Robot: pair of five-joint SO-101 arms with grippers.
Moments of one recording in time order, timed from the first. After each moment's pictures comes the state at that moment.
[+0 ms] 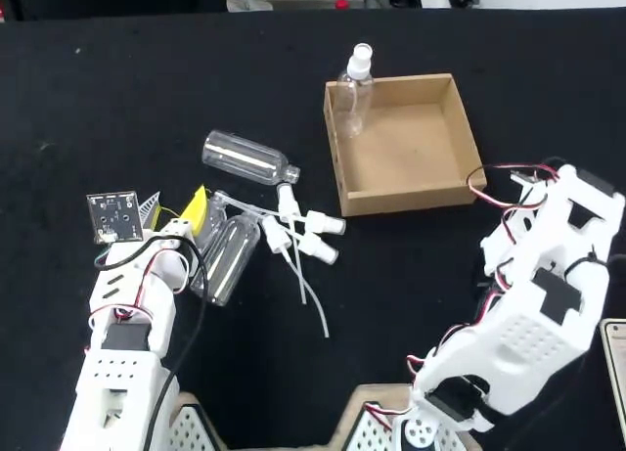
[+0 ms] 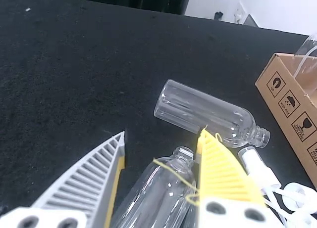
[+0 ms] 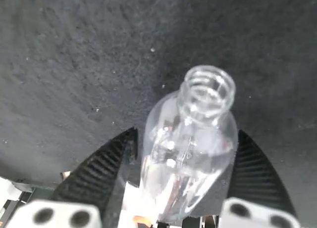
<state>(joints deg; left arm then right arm) -4.0 -70.2 94.9 0.4 6.8 37.4 22.3 9.3 90.2 24.7</state>
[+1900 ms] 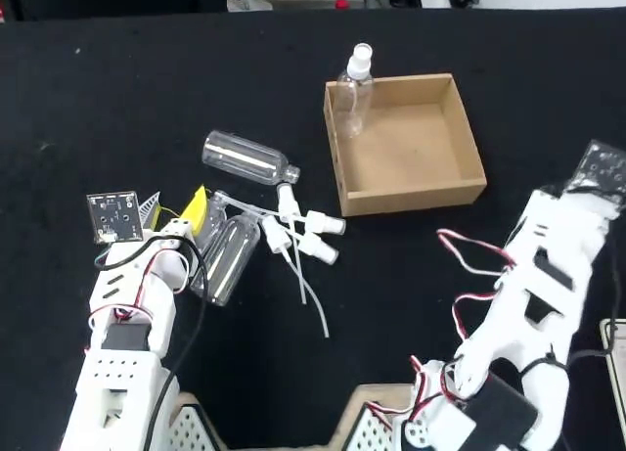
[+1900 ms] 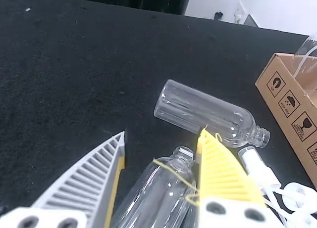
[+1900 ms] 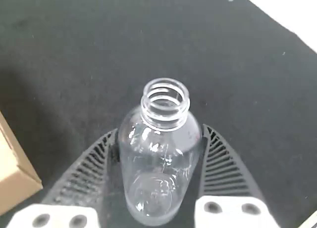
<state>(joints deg) -4.0 -70.2 94.9 0.4 6.8 39.4 -20.4 62.7 -3.2 11.2</state>
